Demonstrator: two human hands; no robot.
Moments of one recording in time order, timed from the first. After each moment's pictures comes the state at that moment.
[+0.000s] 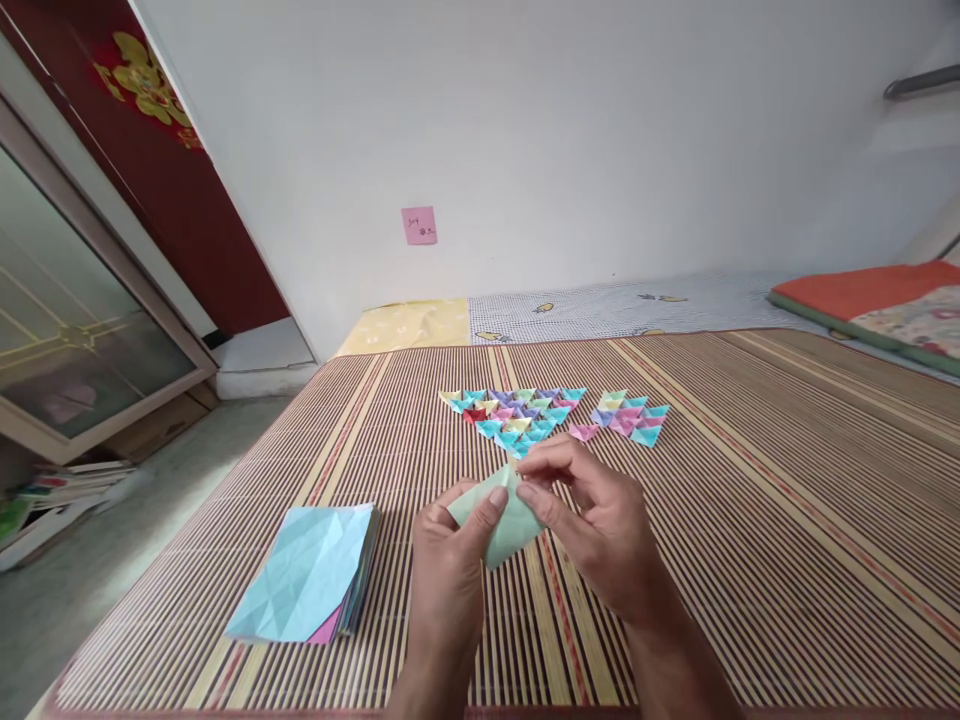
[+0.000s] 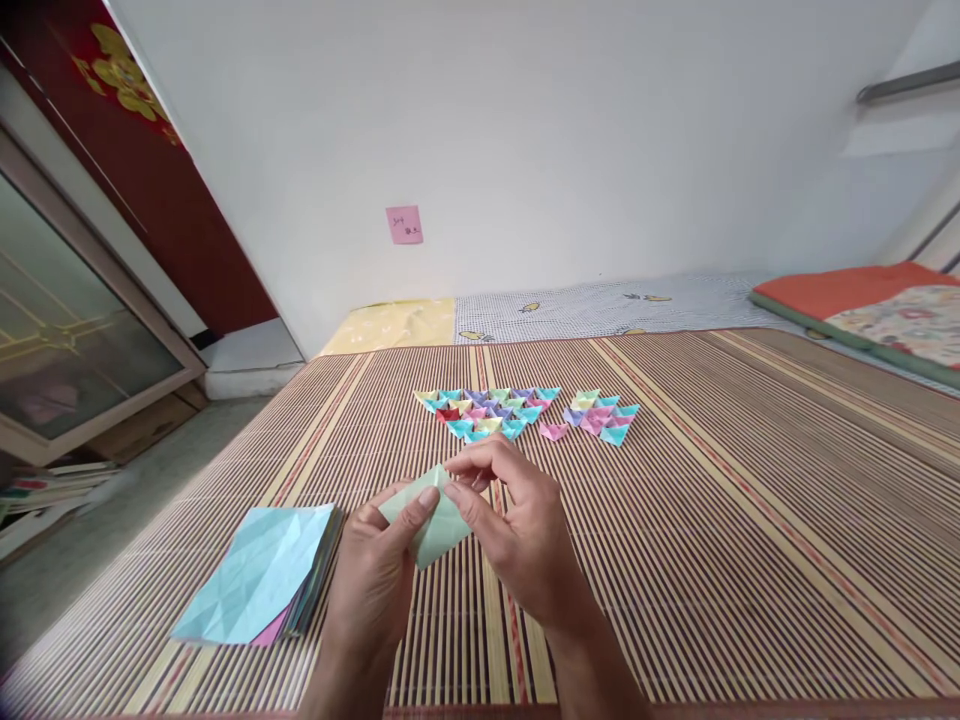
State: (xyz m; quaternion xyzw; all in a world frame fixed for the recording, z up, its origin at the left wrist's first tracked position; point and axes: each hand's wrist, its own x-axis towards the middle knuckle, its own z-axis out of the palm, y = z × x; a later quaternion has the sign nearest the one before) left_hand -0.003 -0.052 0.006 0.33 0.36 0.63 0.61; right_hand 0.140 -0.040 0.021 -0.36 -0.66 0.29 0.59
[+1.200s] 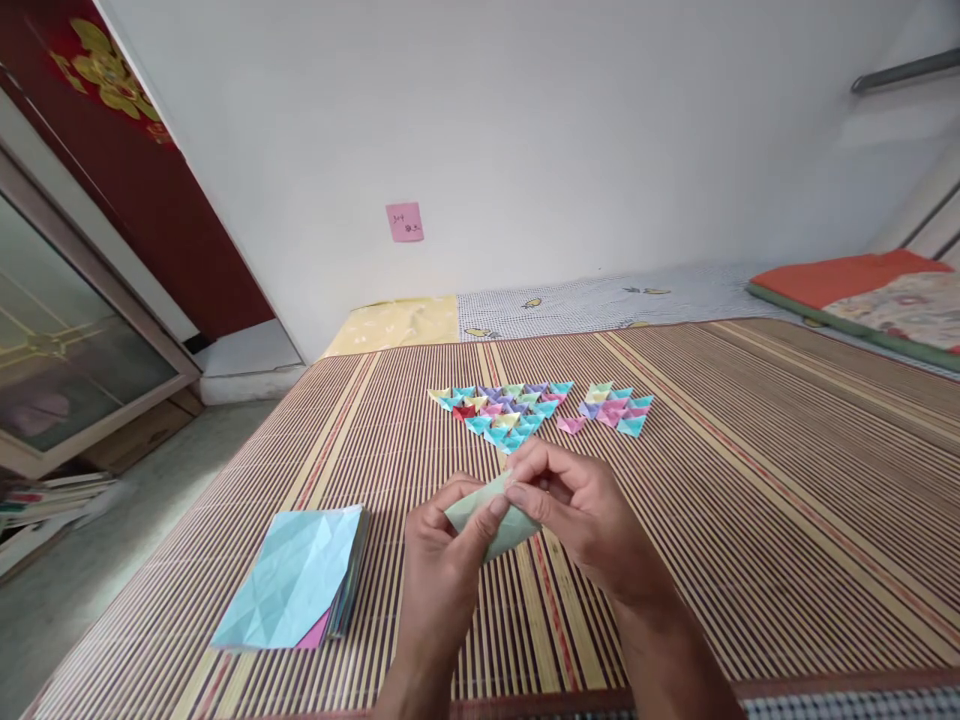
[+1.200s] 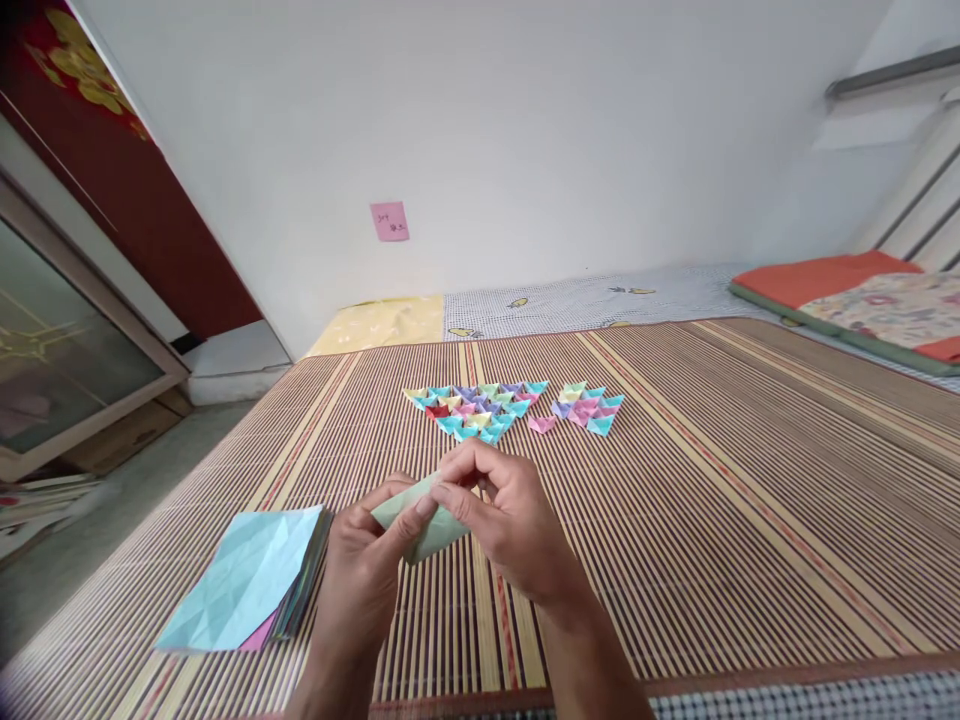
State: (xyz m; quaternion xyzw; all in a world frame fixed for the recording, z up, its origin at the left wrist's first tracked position) left_hand -0.009 -0.054 0.007 0.50 0.39 0.58 0.52; right_hand 0.148 -0.039 0.021 -0.31 -0.61 0.46 0.56
